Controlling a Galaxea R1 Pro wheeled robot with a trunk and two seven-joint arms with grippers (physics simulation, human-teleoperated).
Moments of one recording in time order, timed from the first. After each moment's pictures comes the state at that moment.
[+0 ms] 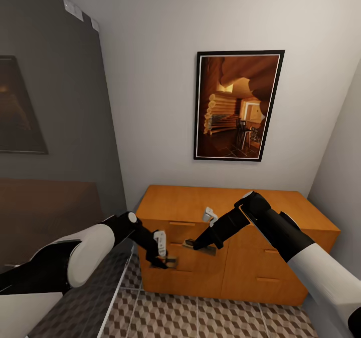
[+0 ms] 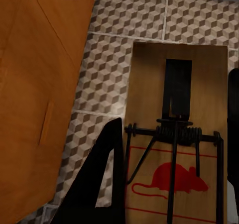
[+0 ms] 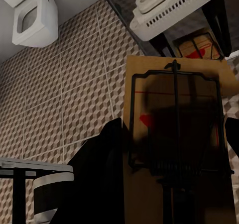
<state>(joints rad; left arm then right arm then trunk) -1.15 -0.09 0.13 0.04 -1.08 -0.19 -1.06 -0.88 -0.23 0.55 -1.13 0.07 0.95 1.52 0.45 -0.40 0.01</state>
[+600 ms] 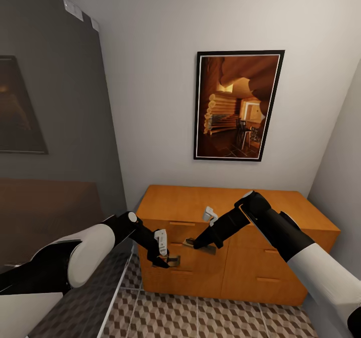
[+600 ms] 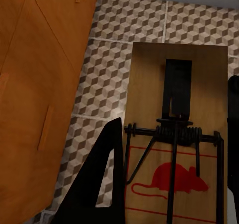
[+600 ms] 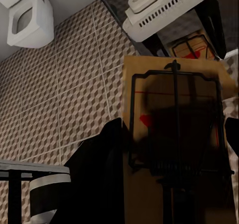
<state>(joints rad) -1.15 -0.09 0.13 0.04 -1.06 -0.19 -1.07 -0.88 -0.23 0.55 -1.12 0.08 0.95 1.50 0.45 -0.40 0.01</state>
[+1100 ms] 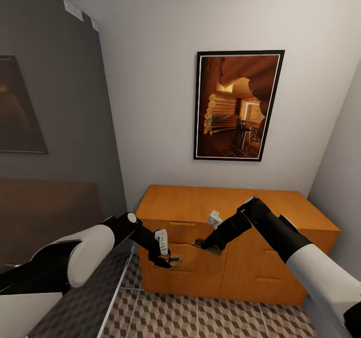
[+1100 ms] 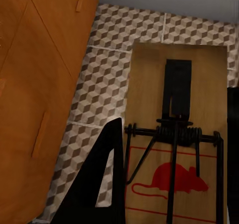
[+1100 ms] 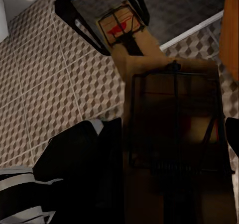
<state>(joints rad) -1.15 -0.09 0.13 0.06 -1.01 -0.19 -1.07 -0.88 -0.23 0.54 -0.98 0.11 0.87 1.36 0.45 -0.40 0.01</state>
